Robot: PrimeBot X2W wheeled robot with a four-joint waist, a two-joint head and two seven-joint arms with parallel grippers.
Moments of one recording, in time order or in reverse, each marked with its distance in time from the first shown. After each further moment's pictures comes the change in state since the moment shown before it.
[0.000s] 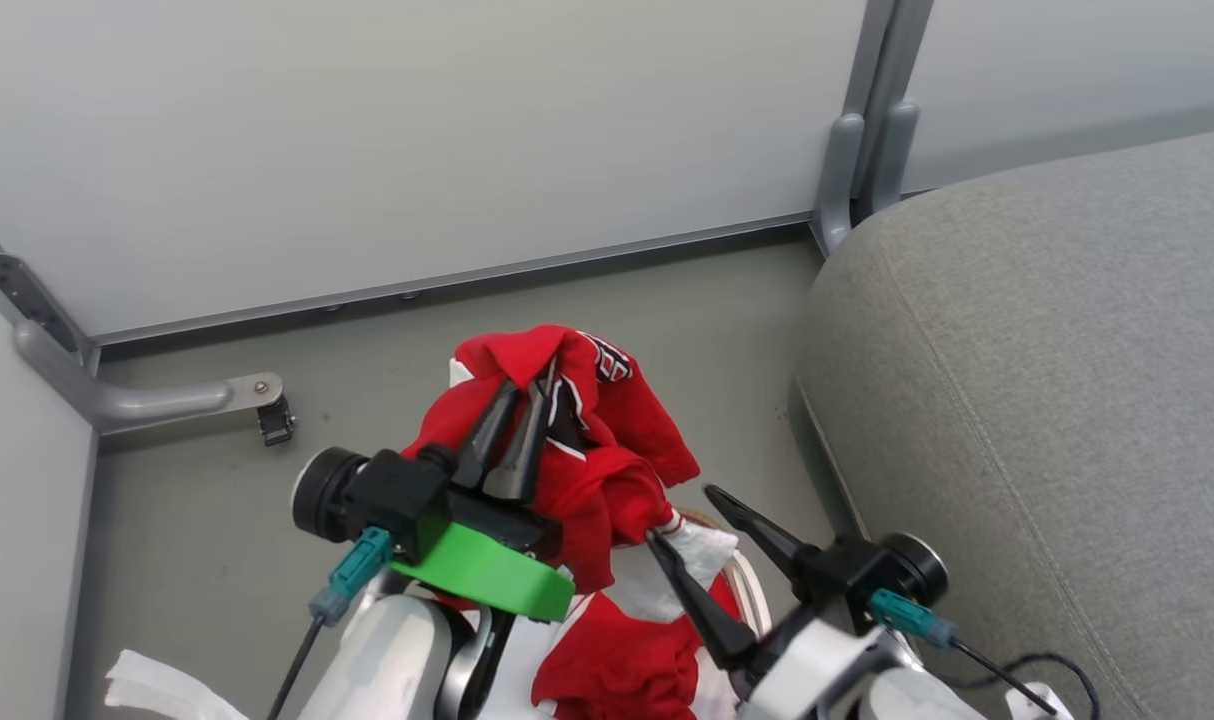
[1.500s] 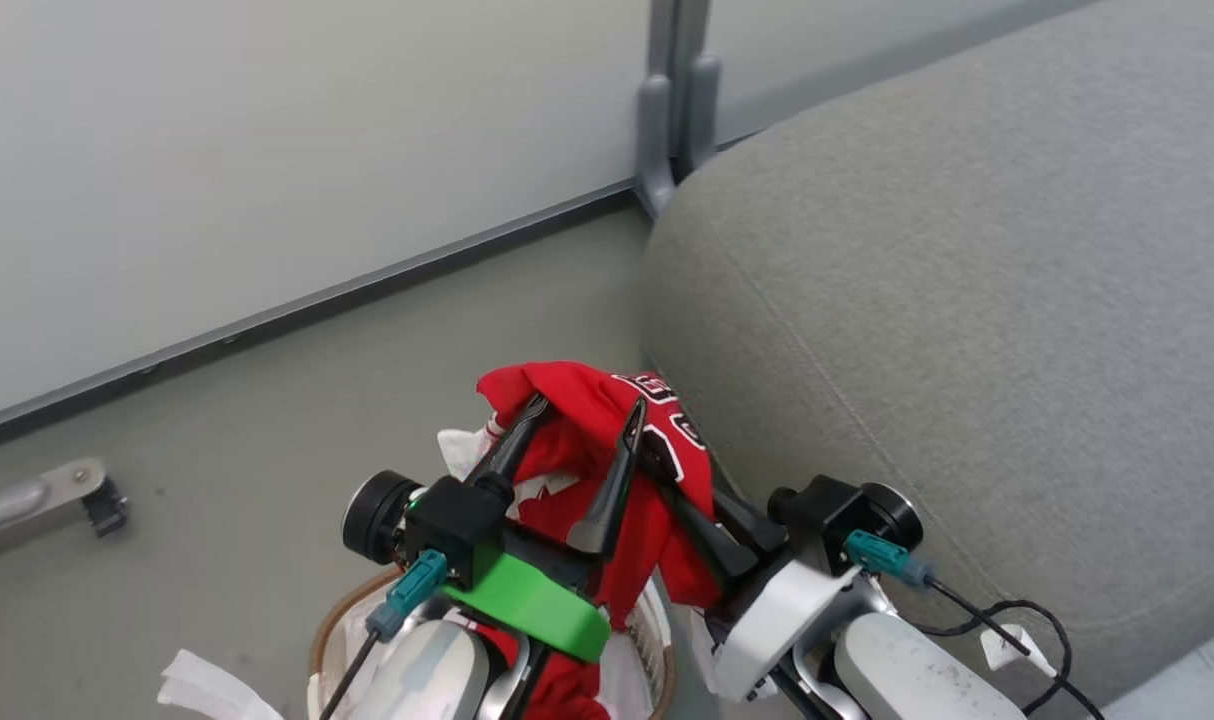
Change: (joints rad) left arm 0.009 -0.001 -0.093 0.043 -0.001 0.002 0.000; right arm -0.136 0.041 0.037 0.089 0.046 0.000 0.000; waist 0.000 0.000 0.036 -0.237
